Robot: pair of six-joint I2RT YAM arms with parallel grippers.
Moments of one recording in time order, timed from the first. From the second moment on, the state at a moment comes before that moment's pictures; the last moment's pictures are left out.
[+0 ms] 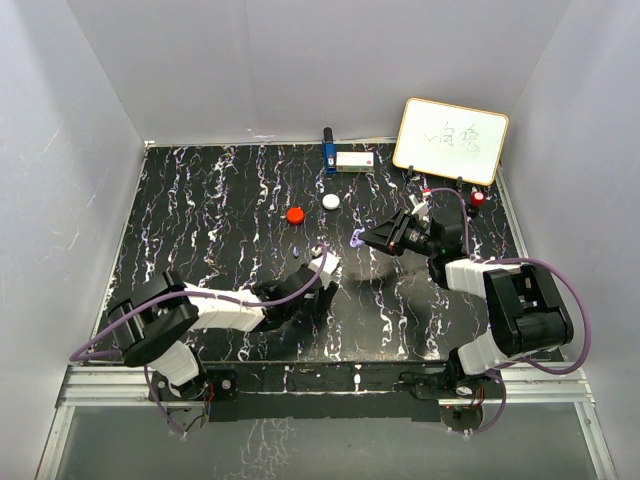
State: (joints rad) left arm -1.04 1.56 0.59 0.27 -0.25 -0.26; right arm 0.15 1.50 0.53 0.72 -0.81 1.04
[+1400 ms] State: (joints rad) left arm -1.07 1.63 0.61 0.37 -0.28 -0.23; right arm 0.15 1.50 0.53 0.72 -0.82 1.04
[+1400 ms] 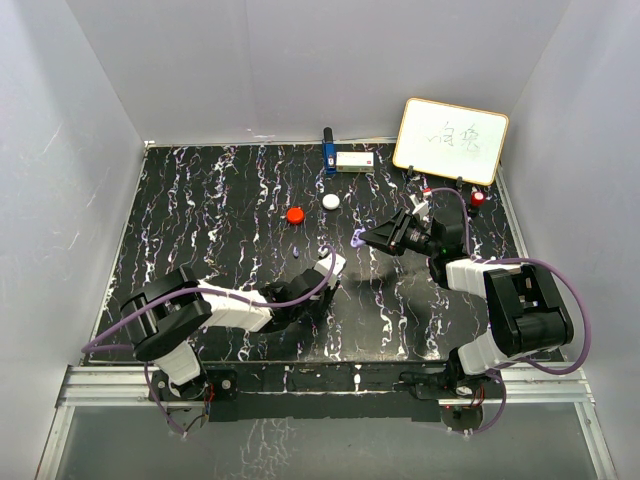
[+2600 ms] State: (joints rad) left arm -1.06 1.60 0.72 0.22 -0.26 -0.15; right arm 0.13 1.50 0.51 0.73 -0.84 1.04
